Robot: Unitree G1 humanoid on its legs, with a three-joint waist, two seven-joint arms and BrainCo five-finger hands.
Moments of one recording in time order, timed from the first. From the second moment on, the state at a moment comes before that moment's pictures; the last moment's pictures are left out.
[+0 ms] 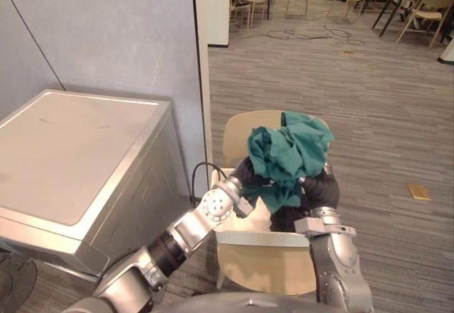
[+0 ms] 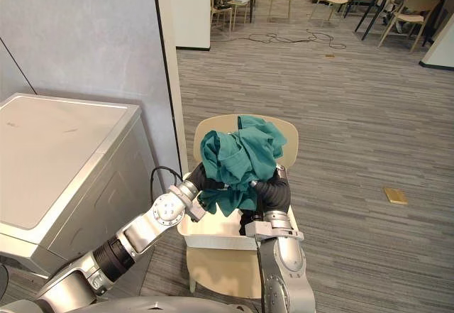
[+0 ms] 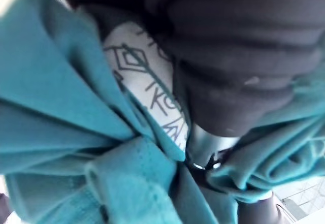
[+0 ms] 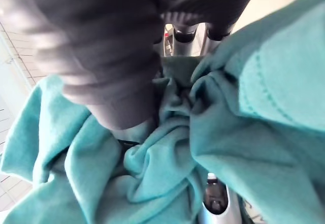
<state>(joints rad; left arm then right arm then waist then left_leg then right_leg) -0.37 0.10 -0.77 0.13 -0.08 0.00 0.13 0.31 -0.09 0.06 -0.42 0.40 -0.09 -0.05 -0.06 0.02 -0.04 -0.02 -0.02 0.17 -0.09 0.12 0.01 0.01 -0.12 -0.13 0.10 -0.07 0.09</state>
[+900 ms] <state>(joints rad) -0.17 0.07 -0.52 0.10 -0.28 0.04 0.13 0.42 -0.05 -0.17 -0.41 0.43 -0.06 -0.01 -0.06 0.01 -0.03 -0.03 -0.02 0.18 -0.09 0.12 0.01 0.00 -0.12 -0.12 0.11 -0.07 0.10</state>
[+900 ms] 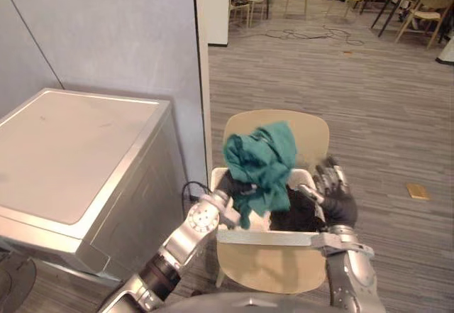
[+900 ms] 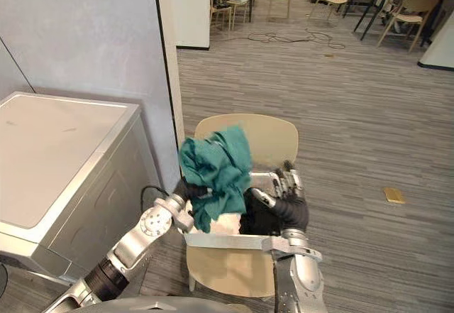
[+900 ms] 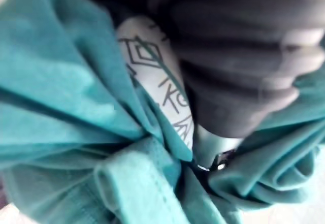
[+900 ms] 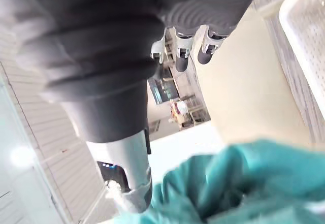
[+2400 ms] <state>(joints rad) 0.24 -0.02 0.47 1.06 -0.48 0.04 -0.01 0.30 0.07 -0.89 1.00 0.42 0.05 -0.06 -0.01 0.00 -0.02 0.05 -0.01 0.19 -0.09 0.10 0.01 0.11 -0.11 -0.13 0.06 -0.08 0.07</state>
